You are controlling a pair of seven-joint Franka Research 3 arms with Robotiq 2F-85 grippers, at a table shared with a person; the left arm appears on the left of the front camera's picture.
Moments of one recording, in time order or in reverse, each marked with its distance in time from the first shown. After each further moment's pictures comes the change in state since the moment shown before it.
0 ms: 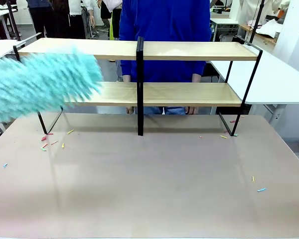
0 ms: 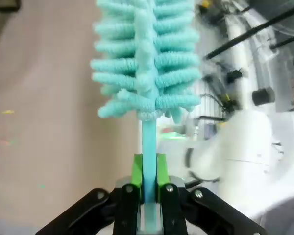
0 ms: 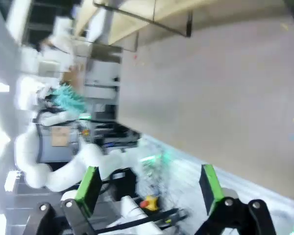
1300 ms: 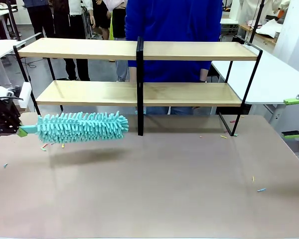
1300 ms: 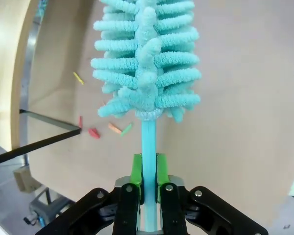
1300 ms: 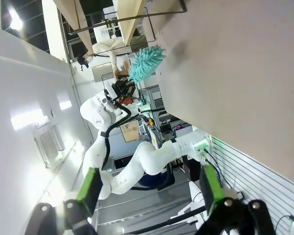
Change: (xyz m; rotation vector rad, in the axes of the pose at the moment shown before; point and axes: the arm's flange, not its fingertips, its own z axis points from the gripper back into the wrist) left arm 0.004 0.086 -0.123 0.637 0.282 -0.162; right arm 0.039 -0.126 -0.057 0.240 0.140 -0.389
